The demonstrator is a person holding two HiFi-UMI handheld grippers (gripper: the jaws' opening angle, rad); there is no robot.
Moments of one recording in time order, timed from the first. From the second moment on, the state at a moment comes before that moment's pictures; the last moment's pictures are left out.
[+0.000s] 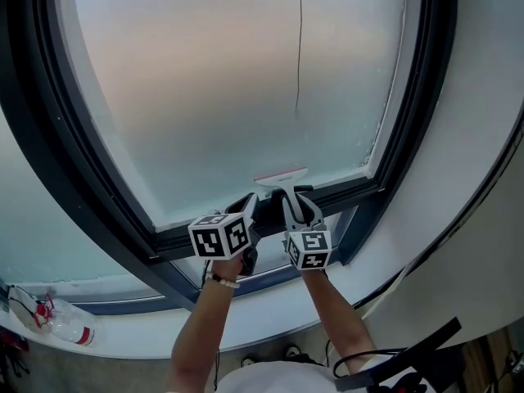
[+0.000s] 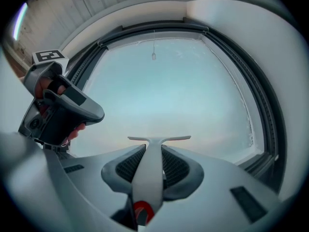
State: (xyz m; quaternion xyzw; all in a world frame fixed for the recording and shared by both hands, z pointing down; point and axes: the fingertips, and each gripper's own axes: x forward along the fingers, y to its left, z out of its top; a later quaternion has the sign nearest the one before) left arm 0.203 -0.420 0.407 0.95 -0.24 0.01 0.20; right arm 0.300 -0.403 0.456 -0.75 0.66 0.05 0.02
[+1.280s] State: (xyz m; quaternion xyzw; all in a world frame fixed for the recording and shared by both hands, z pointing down) left arm 0.307 -0.374 0.364 0.97 -0.20 -0.01 0.16; right arm 0.412 -0.365 0.286 -0.75 0.65 0.12 0.06
